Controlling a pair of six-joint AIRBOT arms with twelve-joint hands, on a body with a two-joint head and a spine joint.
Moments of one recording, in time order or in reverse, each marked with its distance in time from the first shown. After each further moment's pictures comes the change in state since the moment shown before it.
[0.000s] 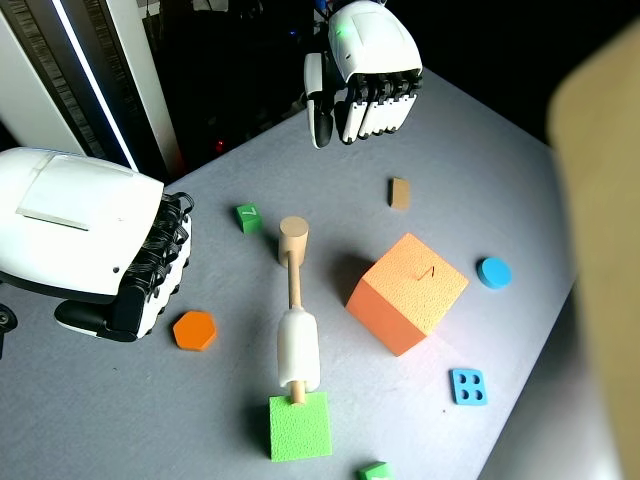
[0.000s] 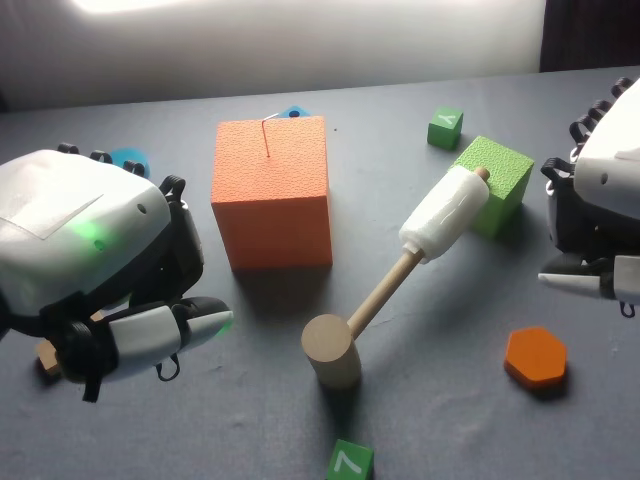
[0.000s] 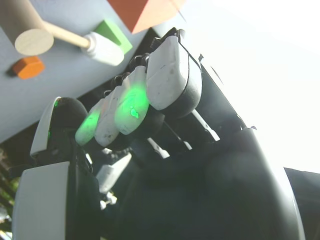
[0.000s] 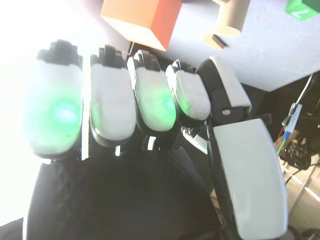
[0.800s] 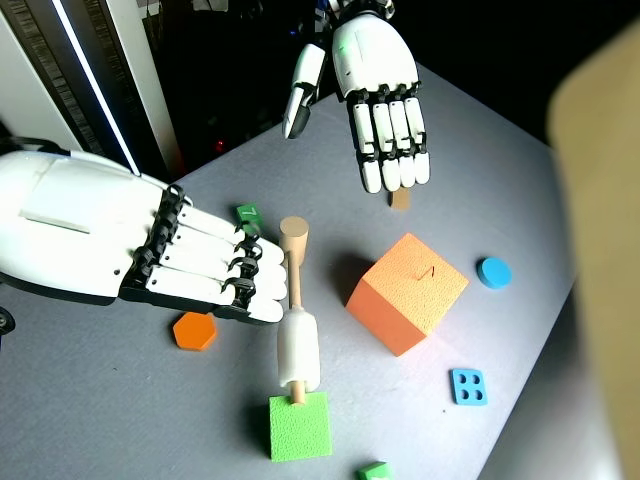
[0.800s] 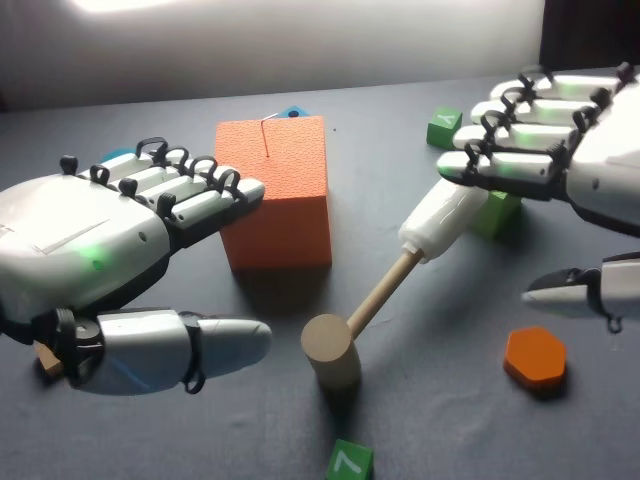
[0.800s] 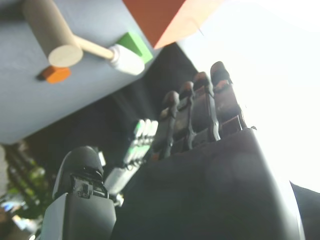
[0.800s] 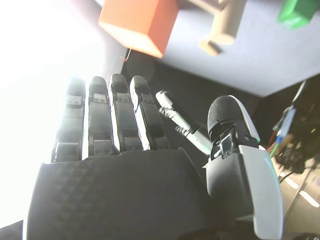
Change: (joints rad) left arm 0.018 0.000 0.111 0.287 0.183 -0.267; right arm 0.018 -0.023 0.014 0.000 -0.037 -0.025
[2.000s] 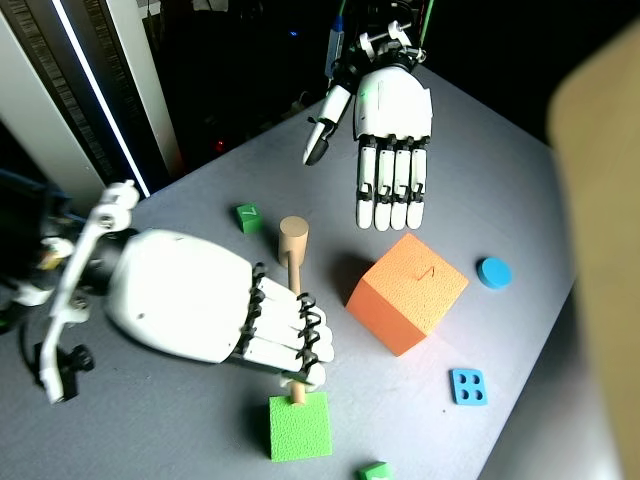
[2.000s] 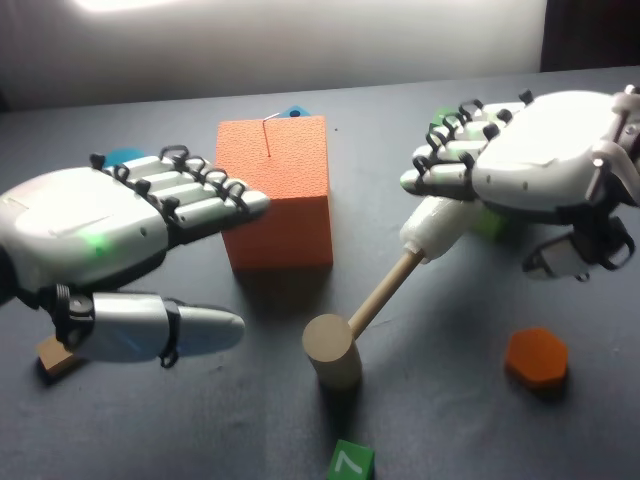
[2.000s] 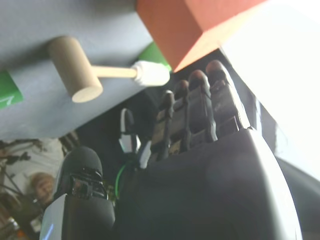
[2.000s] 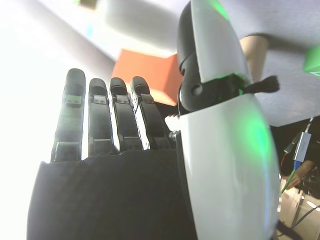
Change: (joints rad) left arm 0.073 -0.176 0.329 0.484 -0.060 -0.459; right arm 0.011 -0.341 0.250 -0.954 -0.260 0.988
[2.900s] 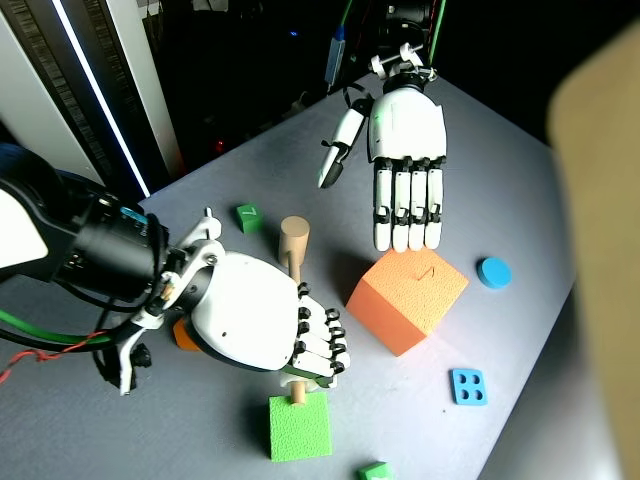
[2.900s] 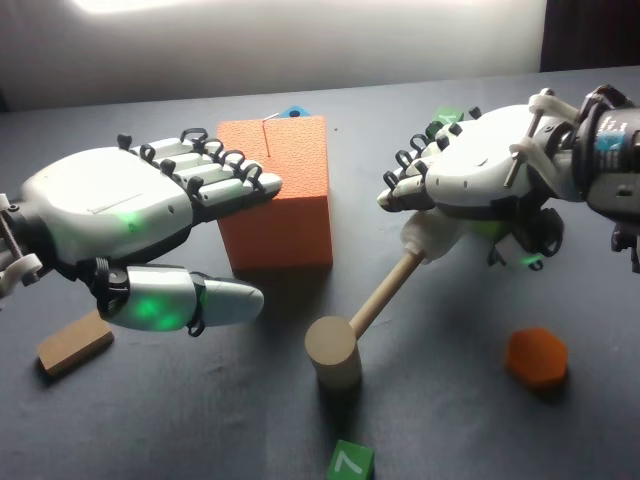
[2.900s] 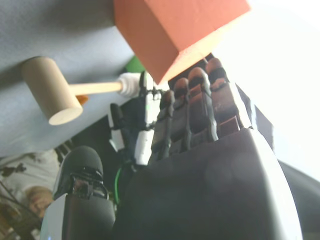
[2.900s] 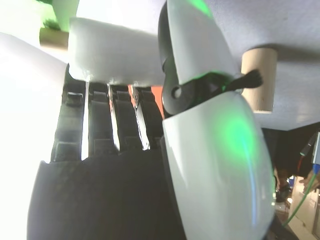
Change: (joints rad) left arm -0.052 -0.106 0.103 0.003 0.036 0.031; right arm -0.019 -0.196 0.198 0.345 -0.062 -0.267
